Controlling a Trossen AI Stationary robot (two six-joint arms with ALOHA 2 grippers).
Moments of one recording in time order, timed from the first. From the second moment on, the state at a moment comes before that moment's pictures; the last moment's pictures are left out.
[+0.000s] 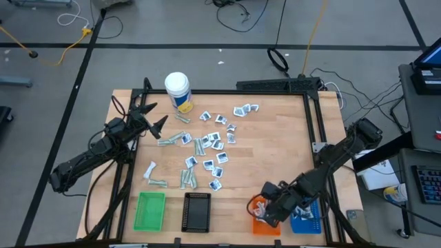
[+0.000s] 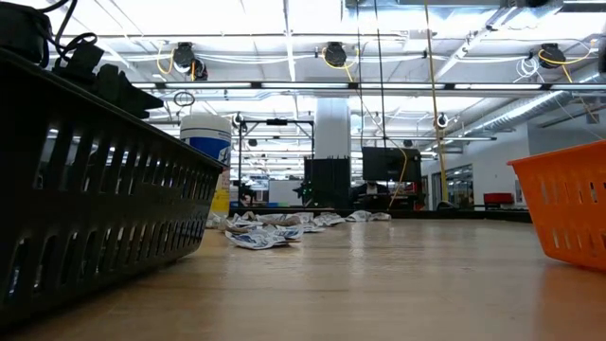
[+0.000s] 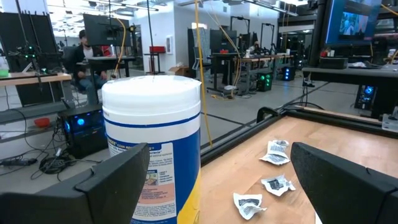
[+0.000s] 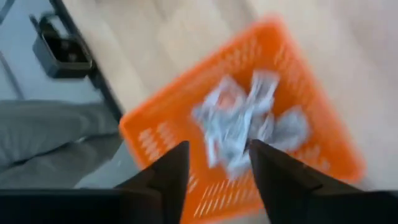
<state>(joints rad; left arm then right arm) 0.60 0.02 0.02 0.07 -0.10 0.02 0.70 1.55 1.09 -0.64 0.06 1.31</state>
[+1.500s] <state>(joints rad) 0.56 0.14 0.29 -0.16 -0.07 -0.07 -0.04 1.48 1.09 -0.03 0.01 0.15</state>
